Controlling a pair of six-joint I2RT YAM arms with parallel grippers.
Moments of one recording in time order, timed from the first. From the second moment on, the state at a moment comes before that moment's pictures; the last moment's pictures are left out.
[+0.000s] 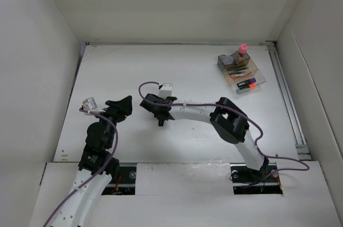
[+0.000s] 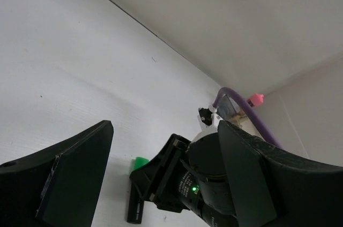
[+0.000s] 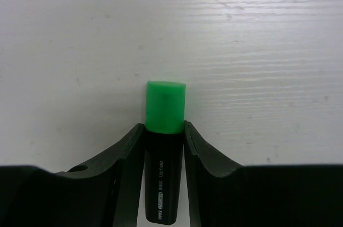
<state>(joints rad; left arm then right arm) -0.32 0.22 0.27 -0.03 -0.24 -0.78 1.07 2.21 1.68 -0.59 0.62 1.00</state>
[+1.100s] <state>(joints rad) -0.32 0.34 0.27 0.06 -0.15 -0.79 -0.07 1.71 1.24 -0.23 0.18 1.17</state>
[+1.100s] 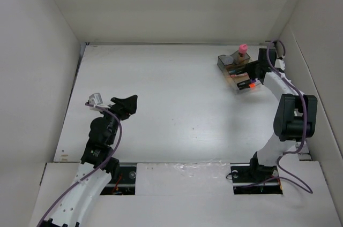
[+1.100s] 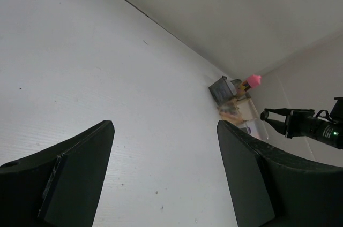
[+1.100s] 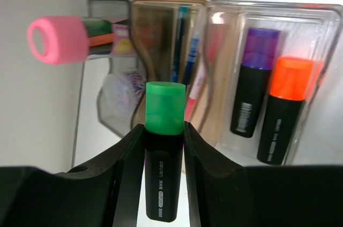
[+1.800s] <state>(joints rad) -0.32 0.38 0.25 0.08 -0.14 -0.79 -0.11 1.76 1.16 -0.20 0.21 1.24</state>
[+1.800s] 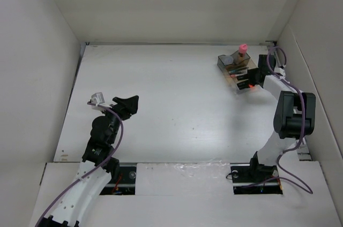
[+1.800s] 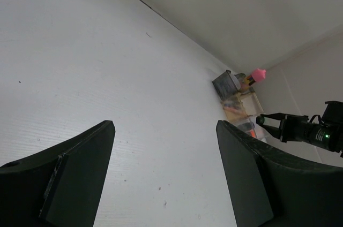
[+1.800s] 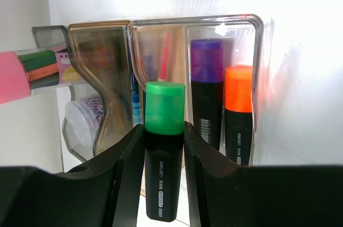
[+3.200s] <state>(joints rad) -0.32 0.40 0.25 0.13 -0.06 -0.75 0.35 1.47 1.02 -0.10 0.18 1.18</state>
